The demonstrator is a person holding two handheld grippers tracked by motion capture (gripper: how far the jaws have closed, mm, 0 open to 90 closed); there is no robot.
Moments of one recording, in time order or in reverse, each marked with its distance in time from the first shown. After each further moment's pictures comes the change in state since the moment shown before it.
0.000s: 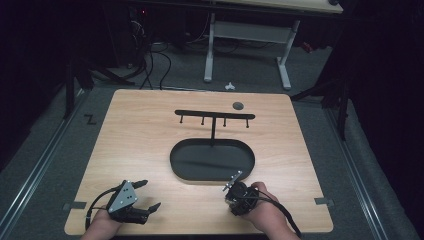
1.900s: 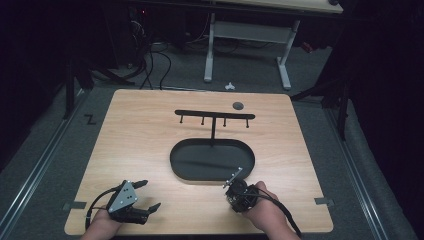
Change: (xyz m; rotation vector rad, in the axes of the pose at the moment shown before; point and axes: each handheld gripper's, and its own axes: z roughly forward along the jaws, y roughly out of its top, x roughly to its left) left arm 0.000 0.000 0.000 0.000 -0.002 0.000; right arm -0.004 0.004 -0.002 0.028 0.011 0.036
